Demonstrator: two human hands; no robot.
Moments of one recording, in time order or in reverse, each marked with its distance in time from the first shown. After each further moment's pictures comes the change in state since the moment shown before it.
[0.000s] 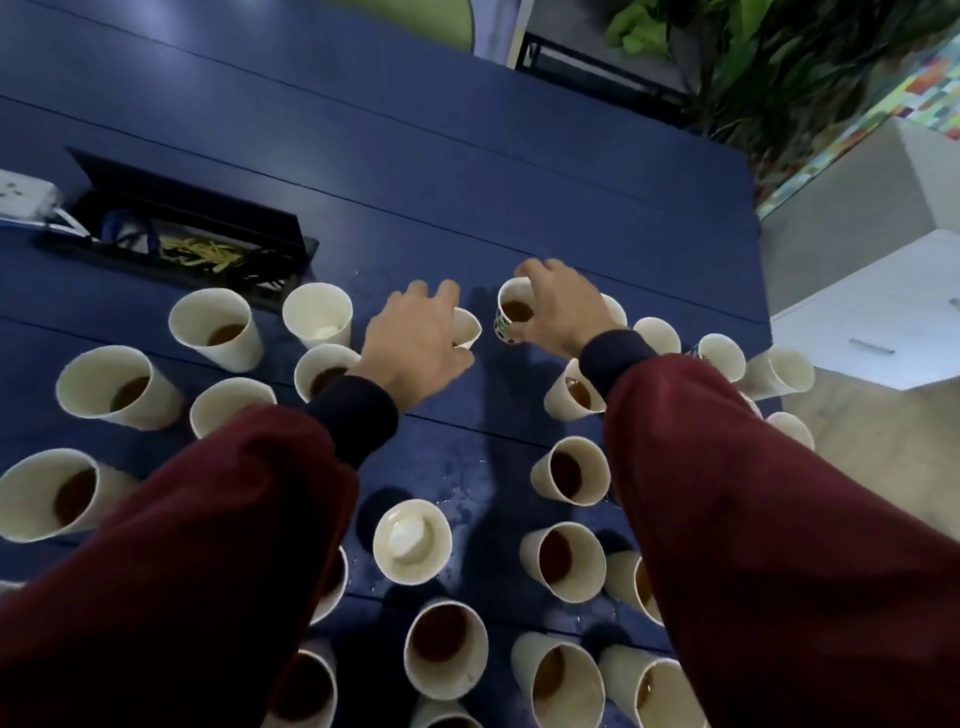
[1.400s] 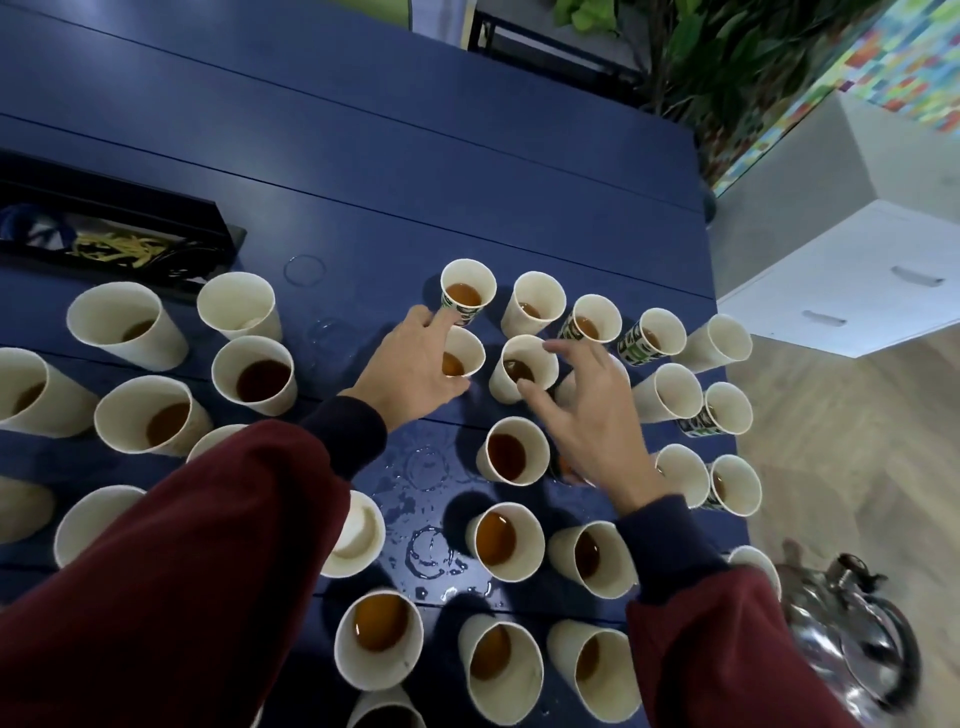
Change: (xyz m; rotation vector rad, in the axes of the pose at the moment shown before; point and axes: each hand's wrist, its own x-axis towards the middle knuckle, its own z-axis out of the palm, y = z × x) left_hand -0.003 0.043 0.061 -0.233 -0.057 0.150; right_hand -0.152 0.049 0.017 0.402 0.332 0.093
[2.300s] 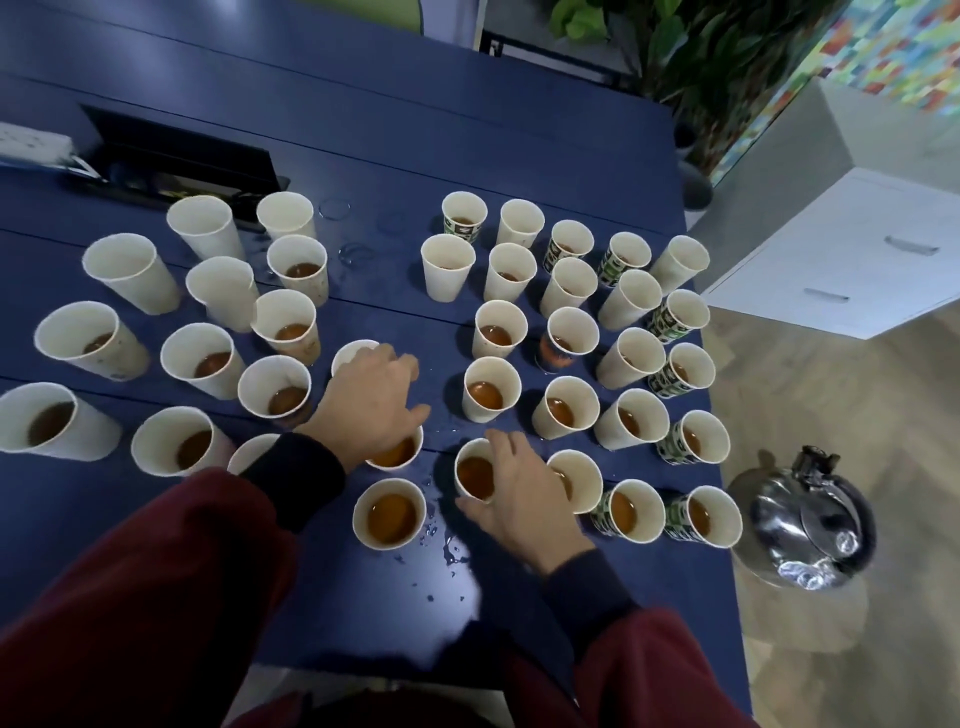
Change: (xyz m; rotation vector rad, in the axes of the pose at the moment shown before) left_hand -0.210 0.028 0.023 0.322 -0.045 -0.078; right_hand -0.237 -0.021 0.036 -0.213 -0.385 0.046
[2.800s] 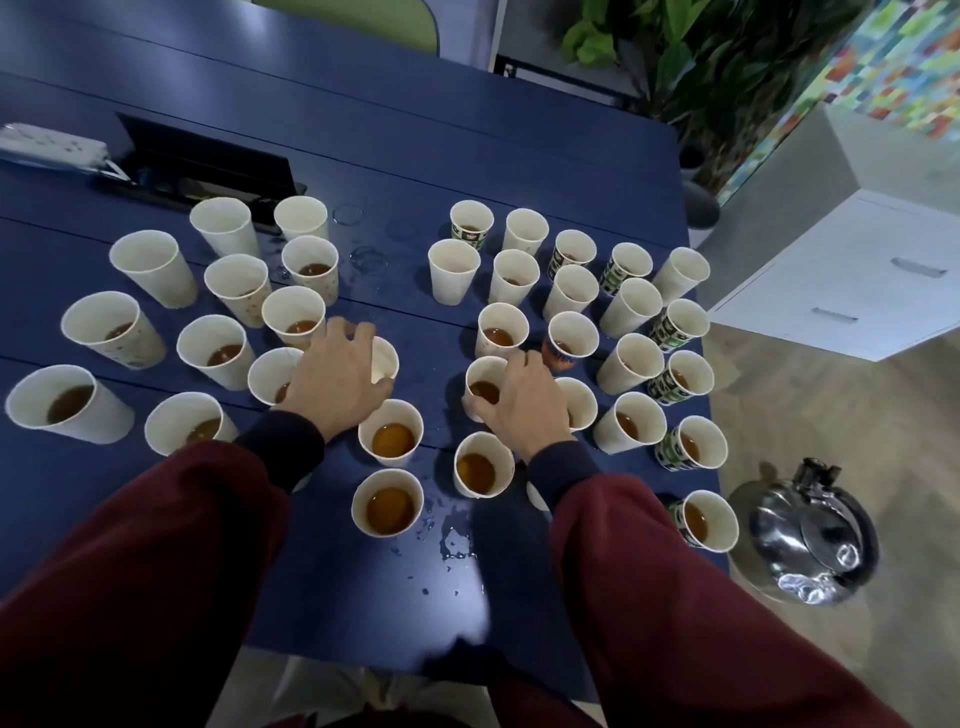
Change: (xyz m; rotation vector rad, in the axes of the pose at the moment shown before) left_hand -0.001 -0.029 0.002 -0.025 0.168 -0.156; right_hand 0.075 0.006 -0.029 -0.049 0.251 0.041
